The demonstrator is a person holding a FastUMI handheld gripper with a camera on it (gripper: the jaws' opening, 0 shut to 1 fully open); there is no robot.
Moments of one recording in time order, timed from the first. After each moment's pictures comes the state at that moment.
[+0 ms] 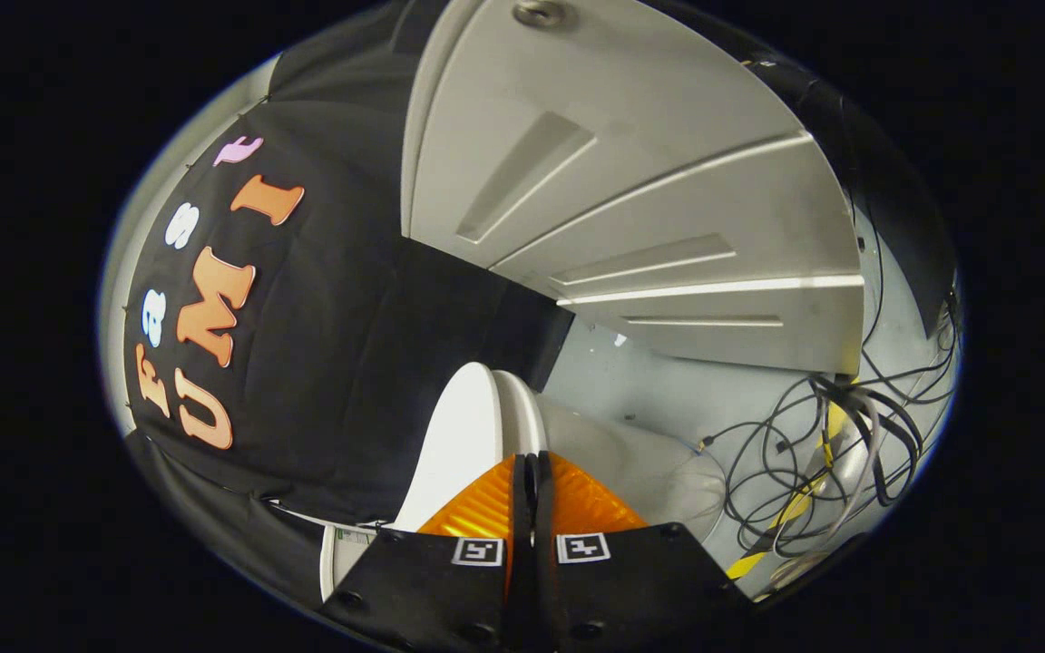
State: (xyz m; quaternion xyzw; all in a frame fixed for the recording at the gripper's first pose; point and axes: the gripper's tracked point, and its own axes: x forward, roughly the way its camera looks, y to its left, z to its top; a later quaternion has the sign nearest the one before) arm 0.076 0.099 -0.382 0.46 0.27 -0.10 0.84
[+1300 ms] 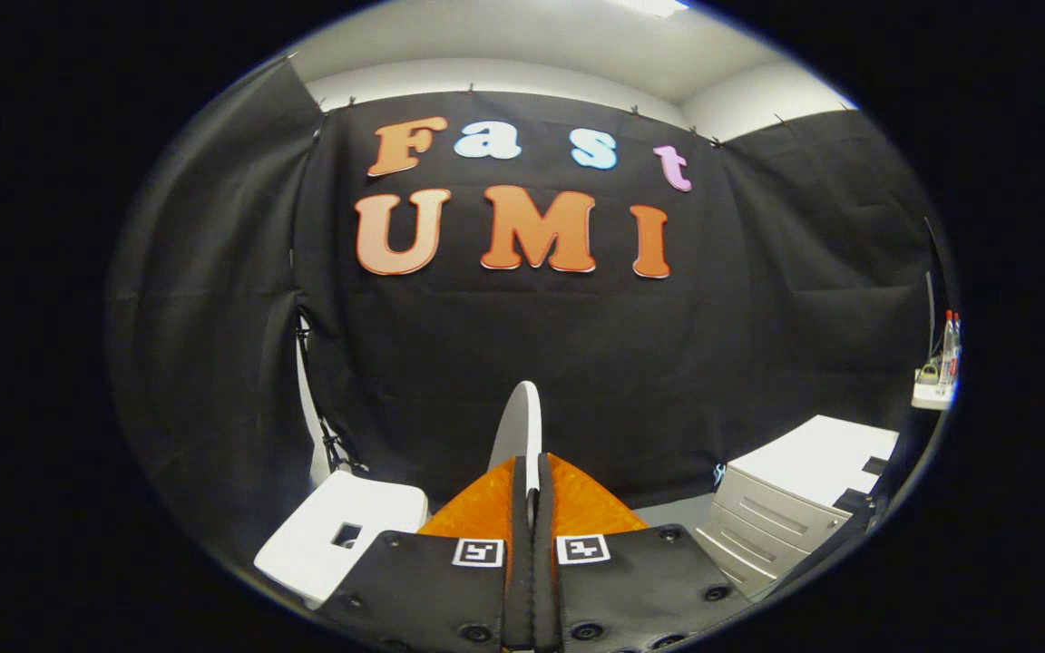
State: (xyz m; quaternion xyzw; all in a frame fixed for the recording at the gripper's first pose) arm 0.109 0.550 -0.018 -0.08 0.06 0.04 0.99
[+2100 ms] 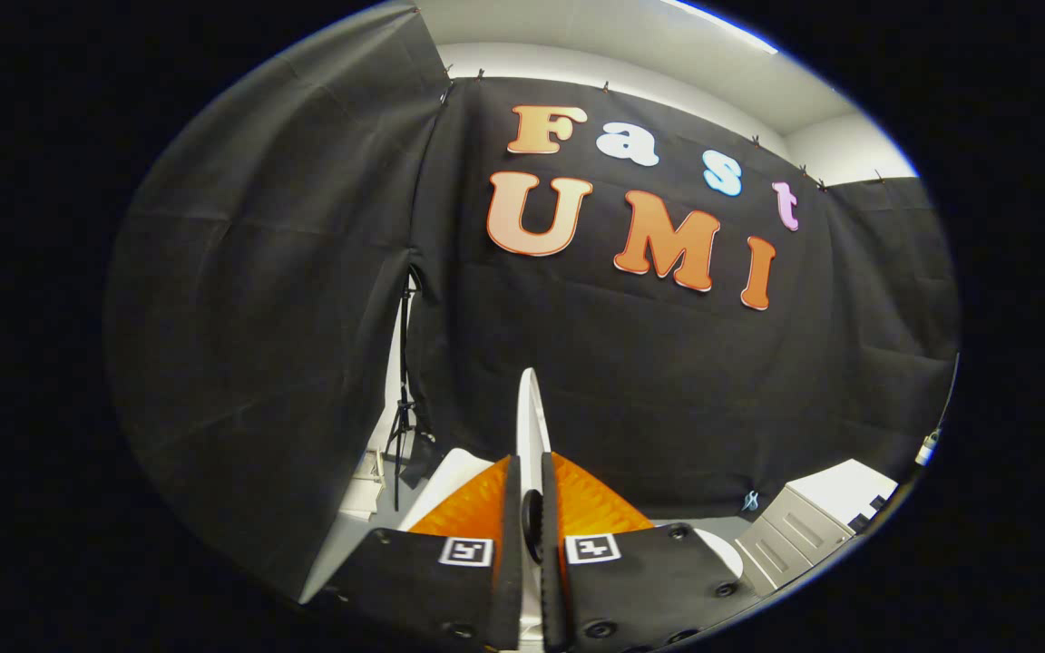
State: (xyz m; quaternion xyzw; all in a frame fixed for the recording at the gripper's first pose) arm 0.048 0.737 -0.068 -0.13 0.10 0.13 0.98
